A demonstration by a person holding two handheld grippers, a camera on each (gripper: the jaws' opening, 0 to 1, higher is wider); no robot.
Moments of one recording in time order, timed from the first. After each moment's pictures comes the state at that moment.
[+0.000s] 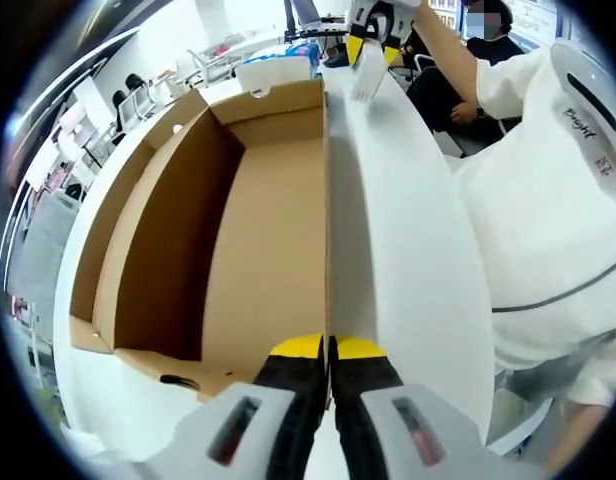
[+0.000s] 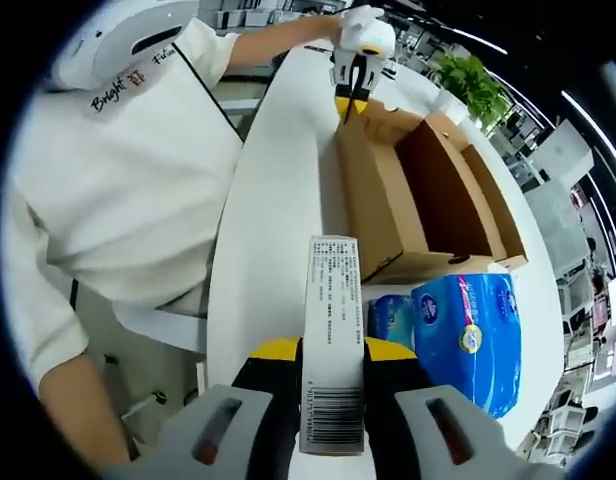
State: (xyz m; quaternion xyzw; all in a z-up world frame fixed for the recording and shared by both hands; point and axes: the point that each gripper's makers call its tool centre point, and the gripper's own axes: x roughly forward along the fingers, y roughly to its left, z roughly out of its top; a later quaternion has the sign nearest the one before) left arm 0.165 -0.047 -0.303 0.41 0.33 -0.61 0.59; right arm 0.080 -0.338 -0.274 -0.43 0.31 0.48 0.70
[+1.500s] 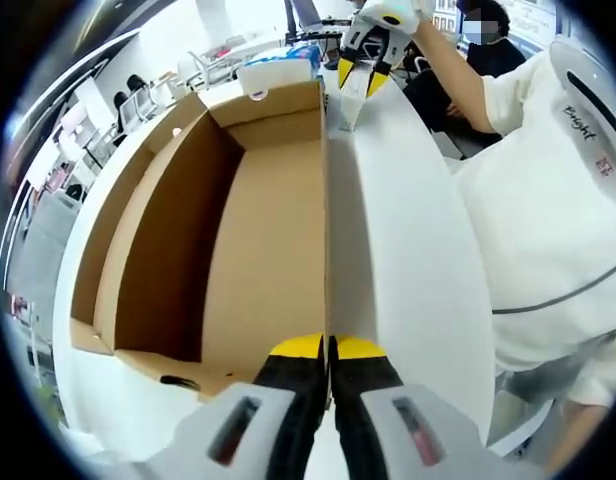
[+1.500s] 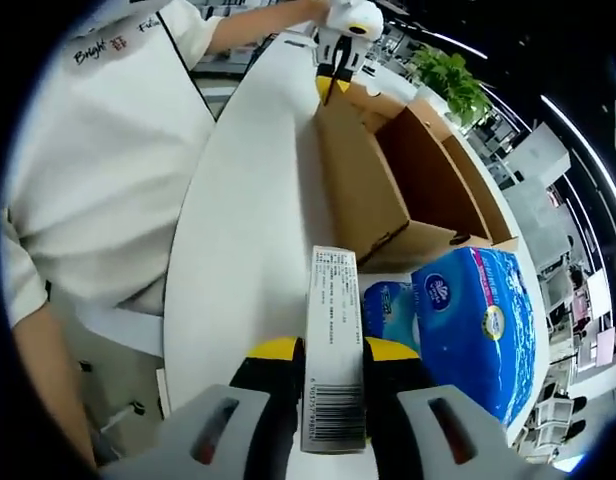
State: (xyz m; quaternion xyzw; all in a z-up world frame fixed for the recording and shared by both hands) left arm 0.166 -0.048 -0.302 0.41 0.32 -0.61 0.59; right arm 0.097 -0.342 -0.301 -0.45 0.28 0.44 0.72
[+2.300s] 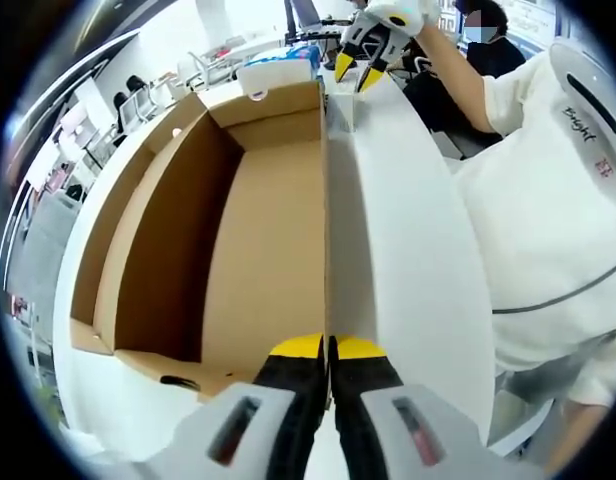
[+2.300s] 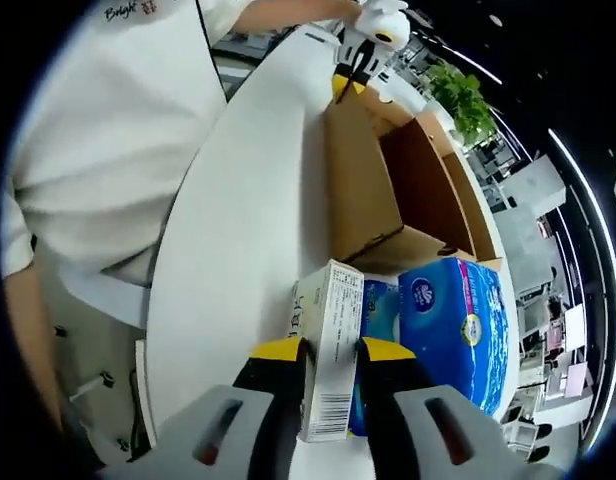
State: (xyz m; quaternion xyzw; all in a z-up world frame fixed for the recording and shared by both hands) left arm 0.166 -0.047 -0.302 0.41 0.32 -0.61 0.59; right arm 0.101 -0.356 -0.293 -0.52 0.23 0.43 0.70
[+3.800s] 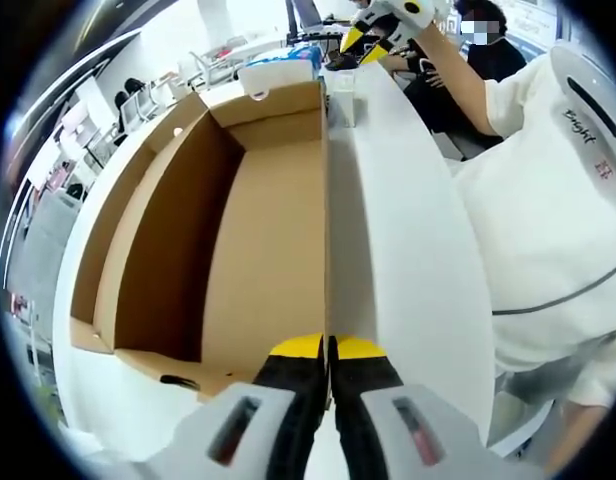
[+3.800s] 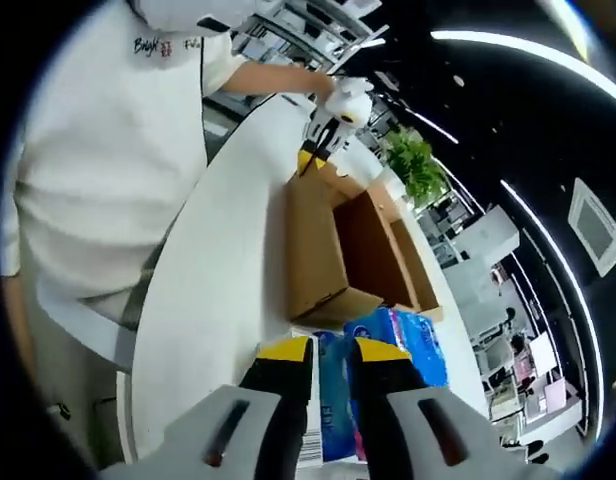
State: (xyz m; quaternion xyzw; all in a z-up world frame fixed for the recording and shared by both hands) left arm 0.166 -0.047 -0.302 0.41 0.32 -0.61 0.60; right arm 0.101 -0.337 -0.221 -0.44 0.06 0.39 0.81
